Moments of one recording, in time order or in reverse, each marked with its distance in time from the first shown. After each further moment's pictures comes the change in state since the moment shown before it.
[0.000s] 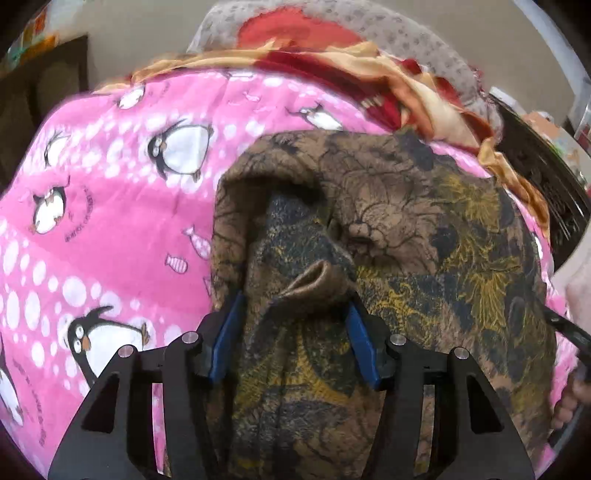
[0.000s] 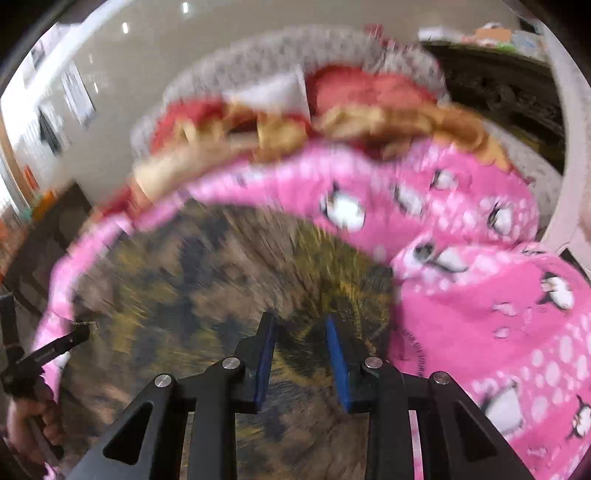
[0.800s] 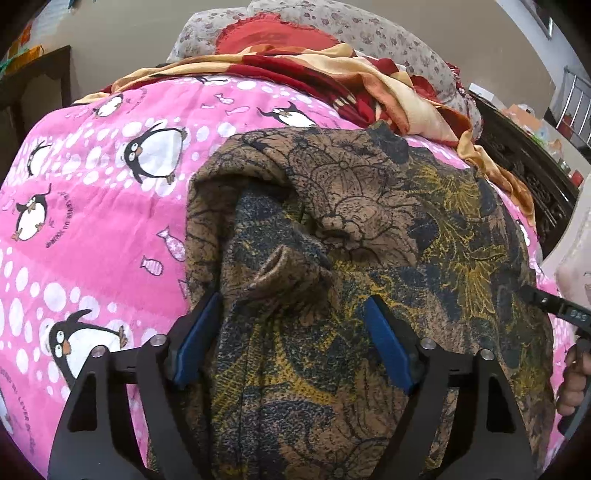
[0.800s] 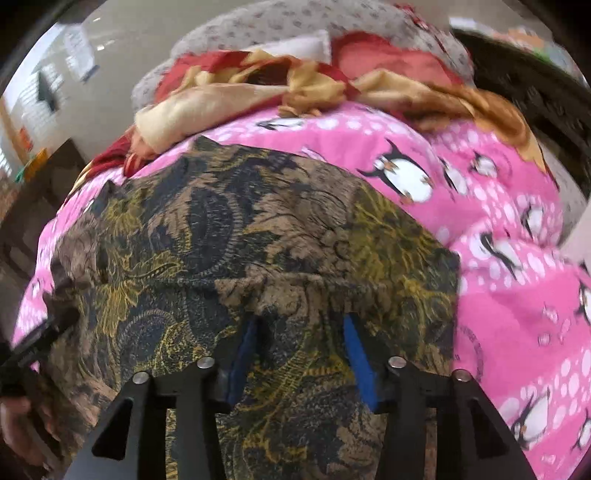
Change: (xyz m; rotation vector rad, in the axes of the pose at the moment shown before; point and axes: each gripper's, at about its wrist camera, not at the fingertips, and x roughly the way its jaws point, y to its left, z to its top) left arm 0.003 -0.008 -0.002 0.044 -0.028 -0.066; right arm -0.008 0.031 0.009 -0.043 0.022 -0.017
